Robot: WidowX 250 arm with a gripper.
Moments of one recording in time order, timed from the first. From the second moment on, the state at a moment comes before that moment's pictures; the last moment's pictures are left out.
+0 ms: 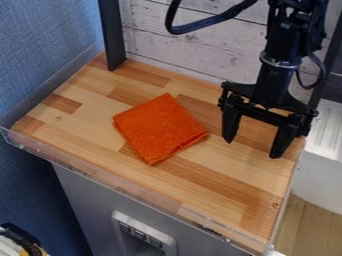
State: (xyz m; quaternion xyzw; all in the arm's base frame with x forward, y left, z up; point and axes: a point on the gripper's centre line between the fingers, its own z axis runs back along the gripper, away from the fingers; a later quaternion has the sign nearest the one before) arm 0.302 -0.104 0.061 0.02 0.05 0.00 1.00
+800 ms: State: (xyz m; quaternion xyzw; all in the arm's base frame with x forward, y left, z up) arm 0.311 -0.041 0.045 0.00 0.00 -0.17 0.99
